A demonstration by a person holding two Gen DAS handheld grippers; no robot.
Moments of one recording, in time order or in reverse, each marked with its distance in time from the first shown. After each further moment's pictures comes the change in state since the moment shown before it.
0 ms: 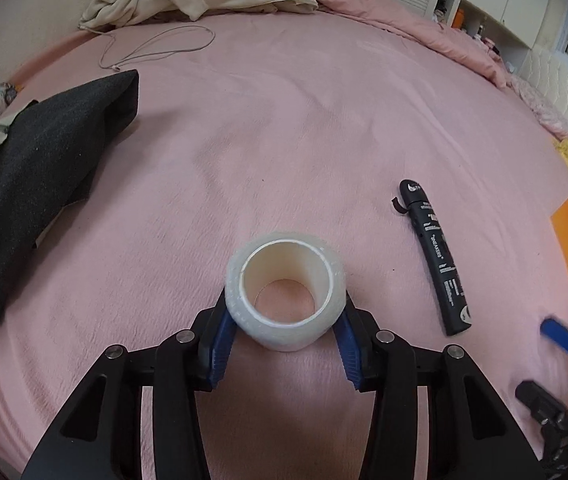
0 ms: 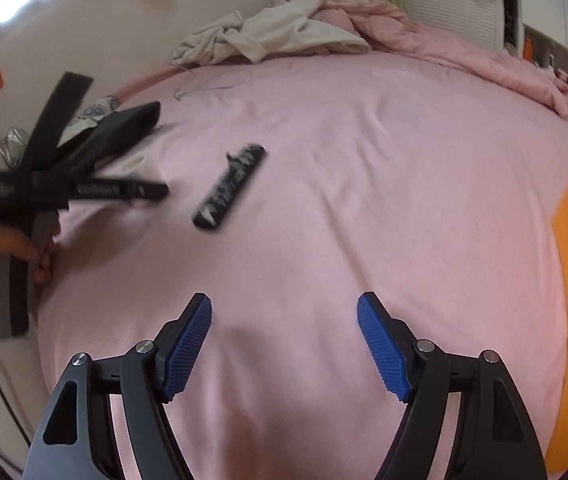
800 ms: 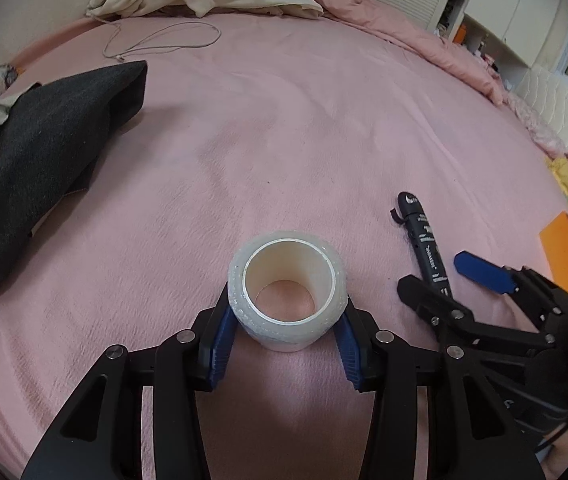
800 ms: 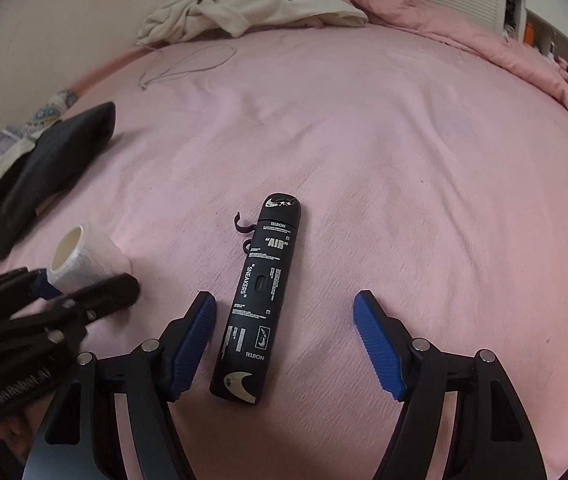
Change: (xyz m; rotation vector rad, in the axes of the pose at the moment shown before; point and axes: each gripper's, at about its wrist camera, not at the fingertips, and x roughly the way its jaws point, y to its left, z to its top) left arm -0.002 0.013 0.003 -0.076 -0.016 -0.074; right arm 0.097 0.034 0.076 0.052 0.121 -0.092
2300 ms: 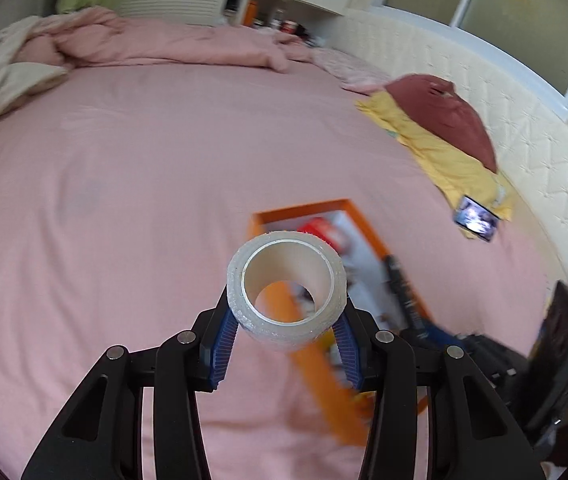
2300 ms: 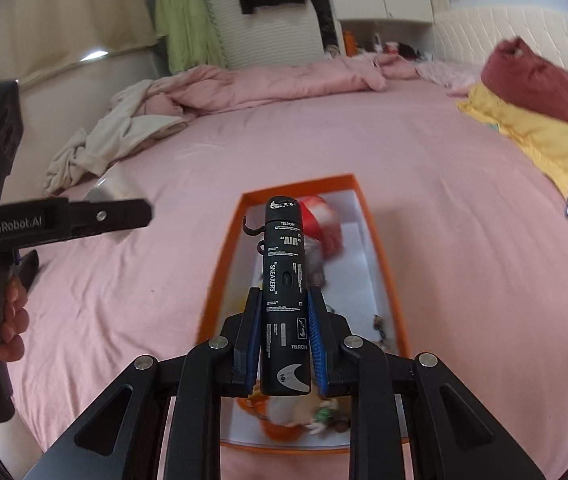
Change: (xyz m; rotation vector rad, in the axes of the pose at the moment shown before) left arm -0.030 -0.365 0.017 0.429 0.023 -0.452; right arm -0.220 -0.259 -0.136 0.403 -0.295 -0.198
